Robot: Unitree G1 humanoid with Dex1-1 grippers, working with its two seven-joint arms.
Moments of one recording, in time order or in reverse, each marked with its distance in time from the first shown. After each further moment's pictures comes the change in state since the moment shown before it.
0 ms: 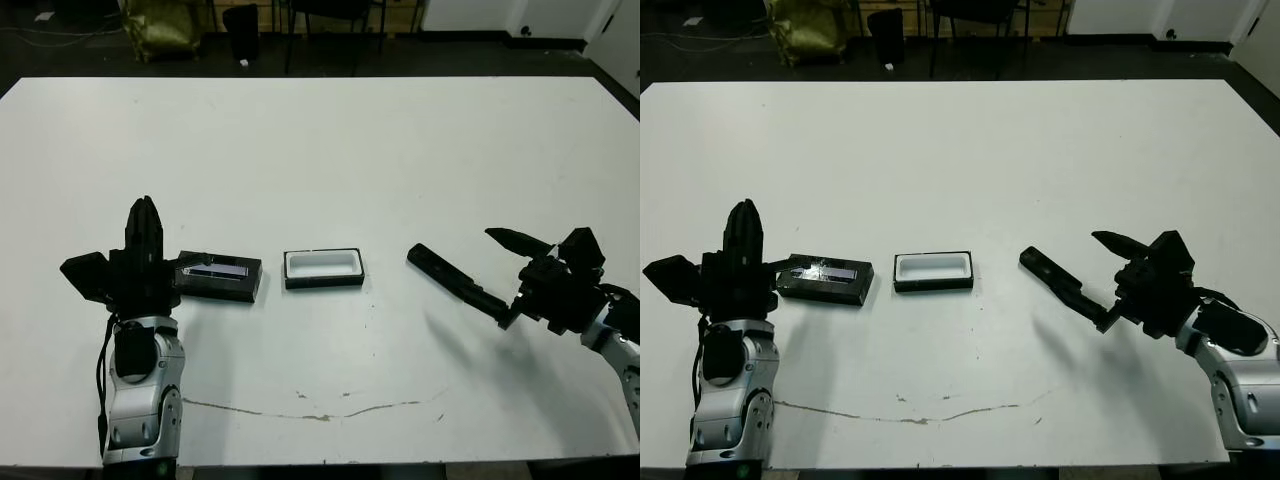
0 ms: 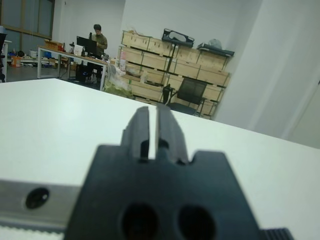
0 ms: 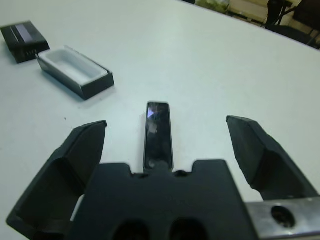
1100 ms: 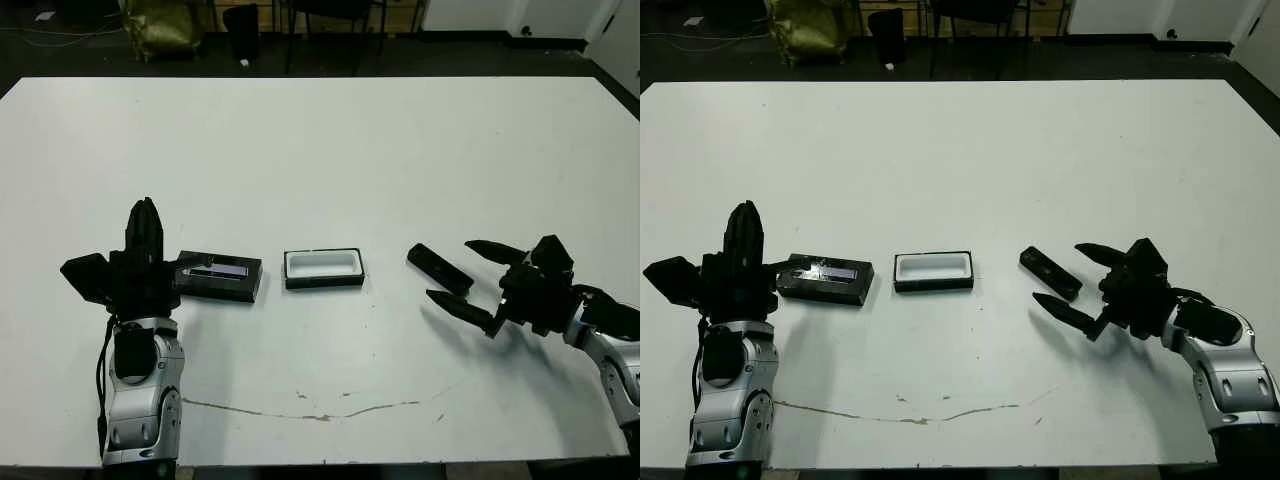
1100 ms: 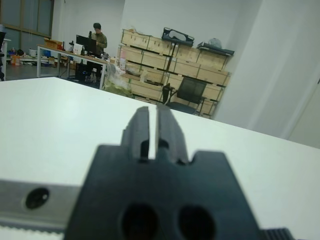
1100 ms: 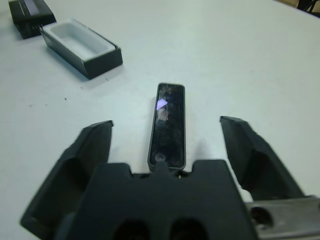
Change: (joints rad) left arm 0.002 0.000 0.002 0.001 -0.002 0.001 -0.002; right arm -0.100 0.010 0.097 0.196 -0.050 -0.074 0.090
